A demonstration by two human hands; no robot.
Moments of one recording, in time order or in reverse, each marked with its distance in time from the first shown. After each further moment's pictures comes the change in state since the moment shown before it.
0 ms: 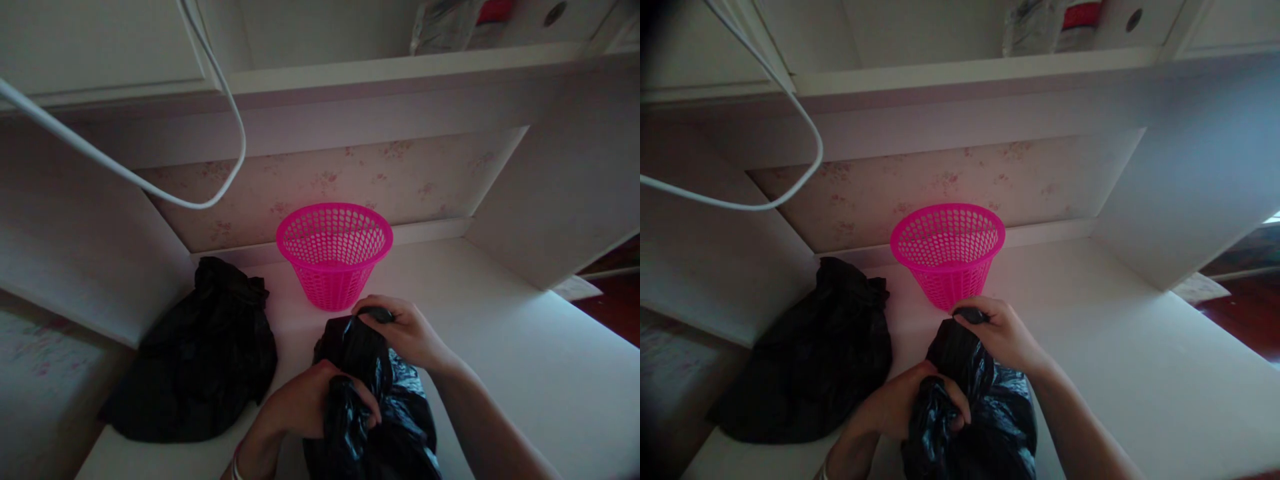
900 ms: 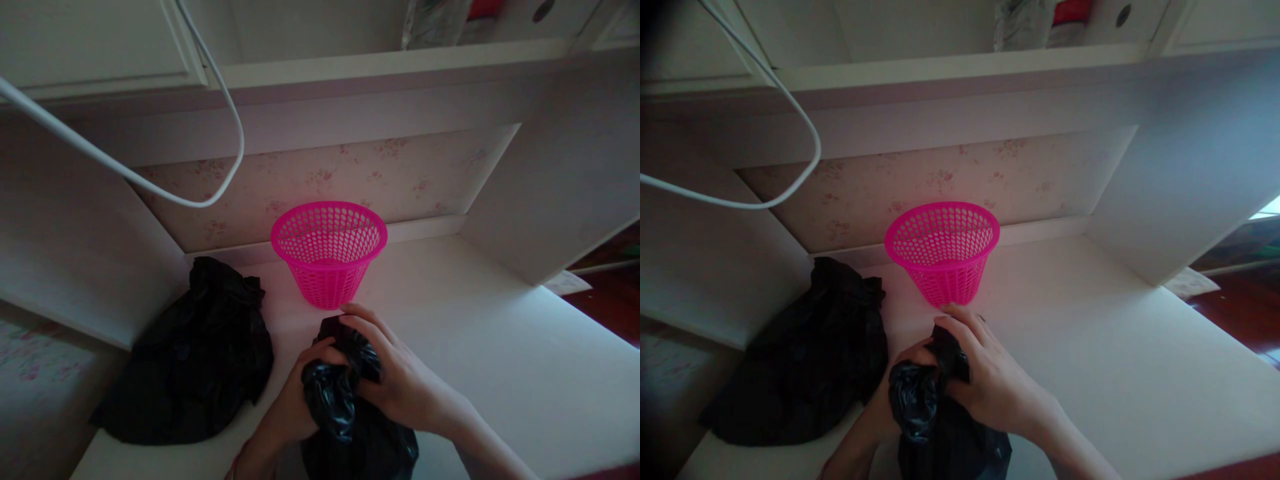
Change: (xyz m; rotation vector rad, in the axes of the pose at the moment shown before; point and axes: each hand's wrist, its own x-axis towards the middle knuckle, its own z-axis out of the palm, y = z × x) left_hand 0.002 -0.026 0.012 -0.012 0.587 0.188; right_hand -0.048 -0.004 0.021 -0.380 -0.076 -0.270
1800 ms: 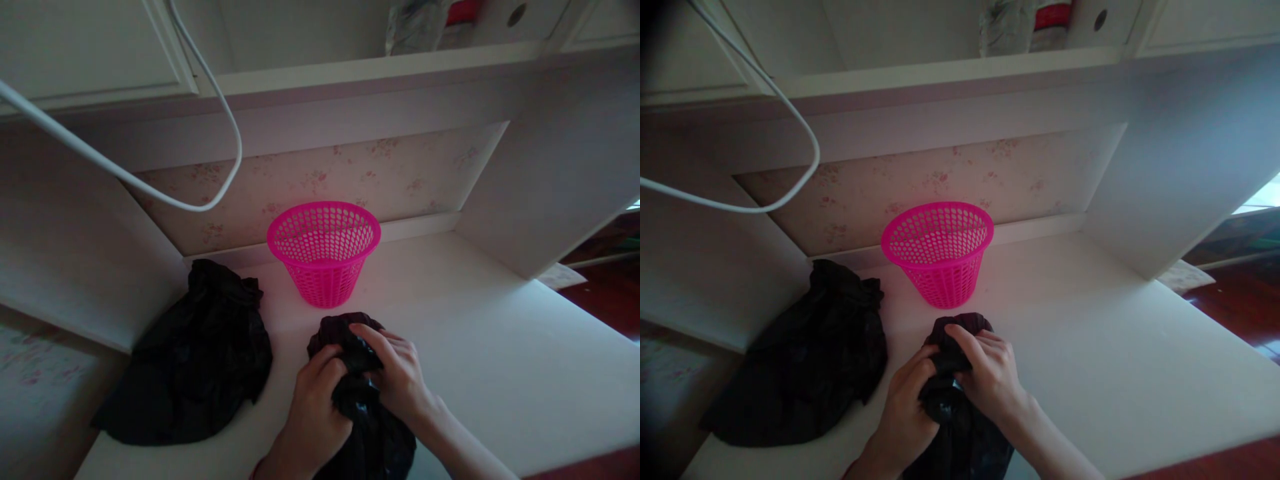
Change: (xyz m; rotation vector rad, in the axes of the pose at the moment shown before) left_hand -0.016 0.005 0.033 0.523 0.110 0.240; right_hand -0.019 0.026 0.023 -0.267 0.326 -0.155
